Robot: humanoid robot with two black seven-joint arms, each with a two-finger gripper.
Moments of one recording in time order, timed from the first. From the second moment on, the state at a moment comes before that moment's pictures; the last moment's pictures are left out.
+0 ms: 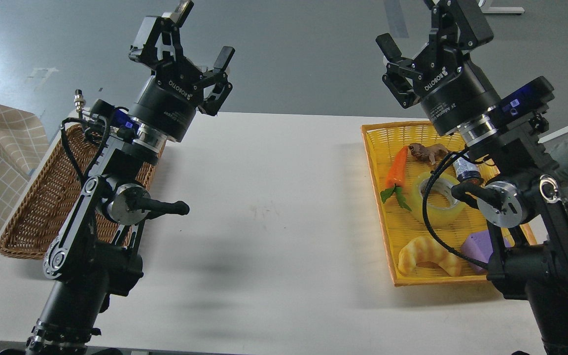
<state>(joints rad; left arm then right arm) -0.35 -0.04 -1.50 -1.46 0.89 -0.35 -0.11 0.44 -0.01 1.37 1.56 -1.02 0.23 0.00</state>
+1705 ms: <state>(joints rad) -0.31 -0.04 -1.50 -1.51 0.84 -0.33 -0.08 0.46 -0.02 1.34 1.56 -1.02 0.23 -0.04</state>
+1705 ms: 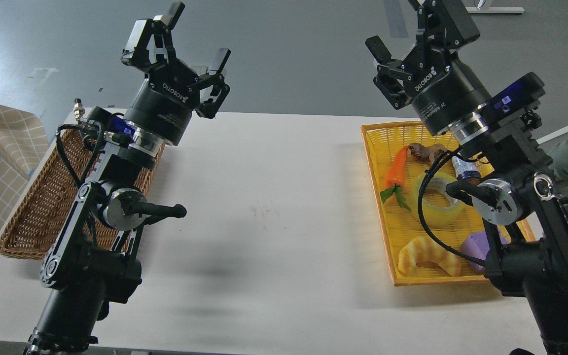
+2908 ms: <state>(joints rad) -0.29 -0.04 -1.50 -1.50 0.84 -0.34 -0.08 0.51 -0.44 1.14 1.58 -1.27 0.24 -0.12</state>
